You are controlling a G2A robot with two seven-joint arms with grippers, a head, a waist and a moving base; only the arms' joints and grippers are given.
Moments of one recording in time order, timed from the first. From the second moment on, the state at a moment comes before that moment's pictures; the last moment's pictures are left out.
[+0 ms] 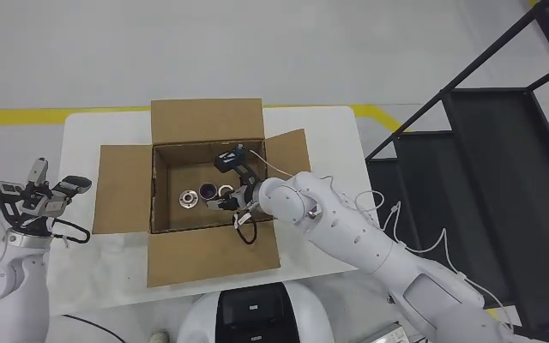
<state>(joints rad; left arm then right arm) 1.44 -1.07 -1.85 -1.31 -0.62 -0.42 -0.81 -0.87 -1.31 0.69 -1.53 -0.61 0.18 0.83</state>
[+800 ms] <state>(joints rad) 1.44 -1.07 -1.85 -1.31 -0.62 -0.42 -0.81 -0.64 -1.57 0.41 -1.09 -0.66 0.32 0.72</state>
